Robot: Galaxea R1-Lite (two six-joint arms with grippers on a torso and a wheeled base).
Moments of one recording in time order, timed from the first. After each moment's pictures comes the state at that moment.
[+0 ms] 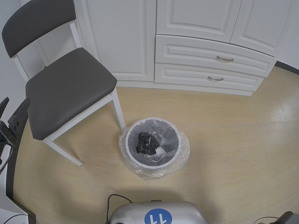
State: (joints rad) left arm -0.13 0.91 -0.31 -0.86 0.01 -0.02; right arm 0.09 0.68 -0.14 -0.86 -0.42 0.00
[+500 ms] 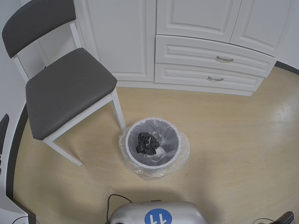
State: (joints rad) left arm -0.13 0.61 -0.31 -0.58 0.06 -0.01; right arm 0.02 0.17 -0.23 -0.37 -0.41 0.00
